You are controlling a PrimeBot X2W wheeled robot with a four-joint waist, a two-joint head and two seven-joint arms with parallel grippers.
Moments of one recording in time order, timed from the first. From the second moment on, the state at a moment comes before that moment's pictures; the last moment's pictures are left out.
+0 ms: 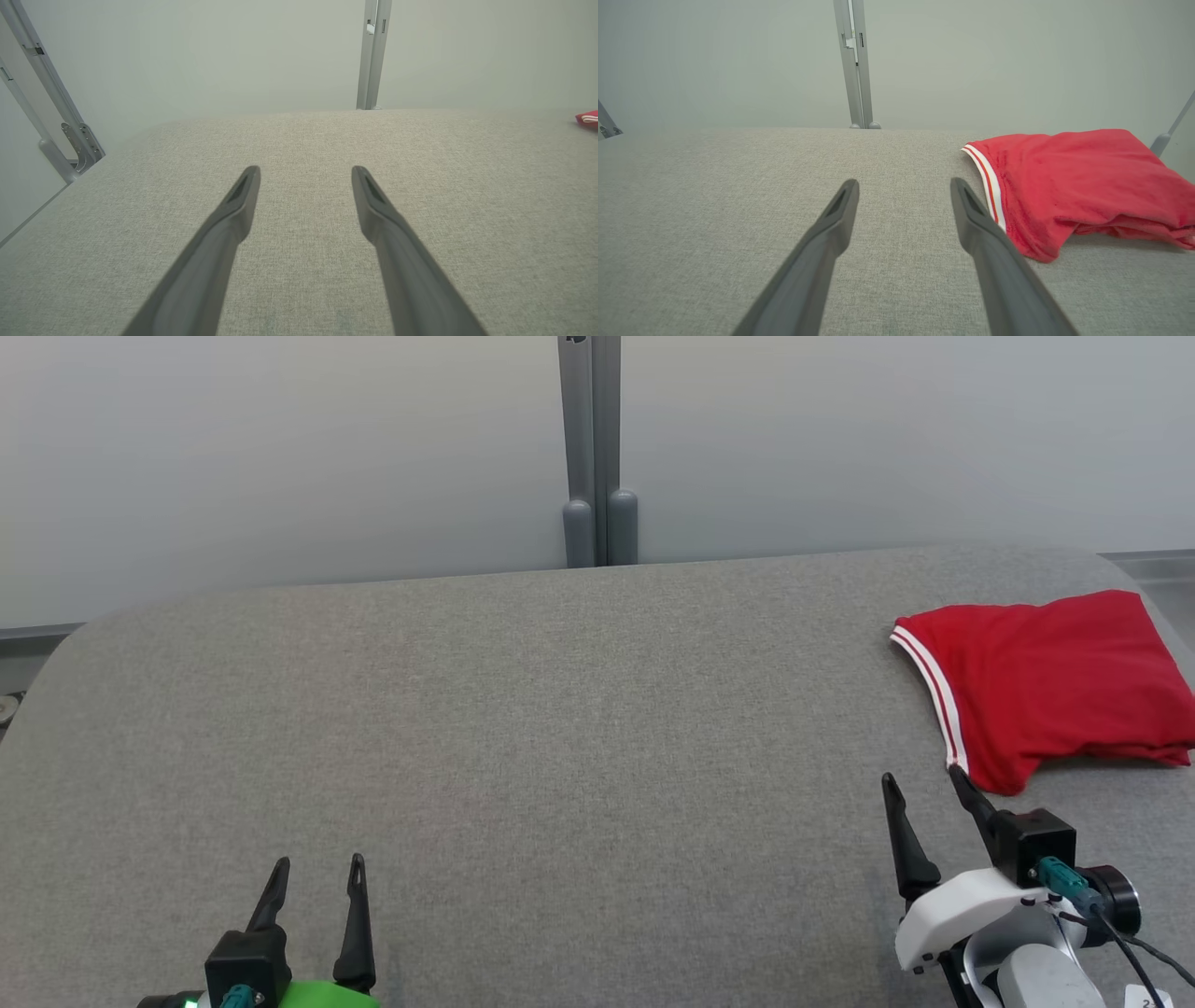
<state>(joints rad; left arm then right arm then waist) 0.03 0.05 -0.02 0.32 -0.08 -0.06 -0.26 -0.14 -0.06 -0.01 0.44 0.06 0.13 -0.26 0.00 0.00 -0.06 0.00</state>
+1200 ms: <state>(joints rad) 0.02 0.05 -0.01 0.33 -0.11 -0.07 -0.26 -0.14 -0.05 -0.01 0.43 0.04 0.13 -0.26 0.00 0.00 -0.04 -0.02</state>
